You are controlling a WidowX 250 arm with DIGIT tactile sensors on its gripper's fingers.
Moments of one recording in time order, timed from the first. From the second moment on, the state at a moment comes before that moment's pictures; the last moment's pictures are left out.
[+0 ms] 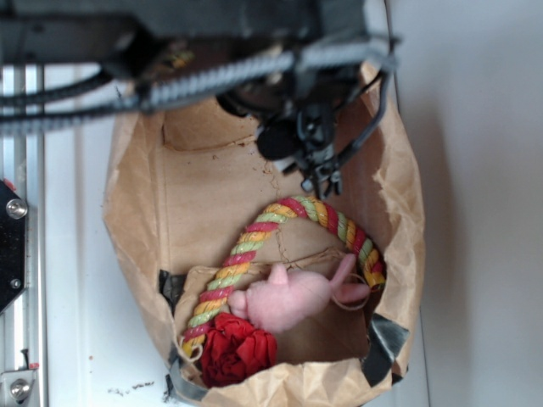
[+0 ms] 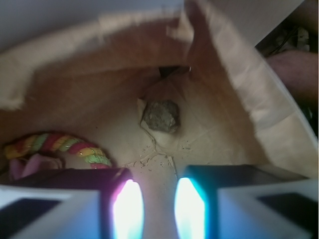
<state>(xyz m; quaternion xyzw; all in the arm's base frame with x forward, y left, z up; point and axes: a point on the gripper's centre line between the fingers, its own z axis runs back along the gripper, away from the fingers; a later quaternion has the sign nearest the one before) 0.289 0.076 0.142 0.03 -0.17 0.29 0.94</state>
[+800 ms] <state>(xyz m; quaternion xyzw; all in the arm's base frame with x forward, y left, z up) 0.306 0.079 0.112 0.04 -0.26 0.32 0.91</state>
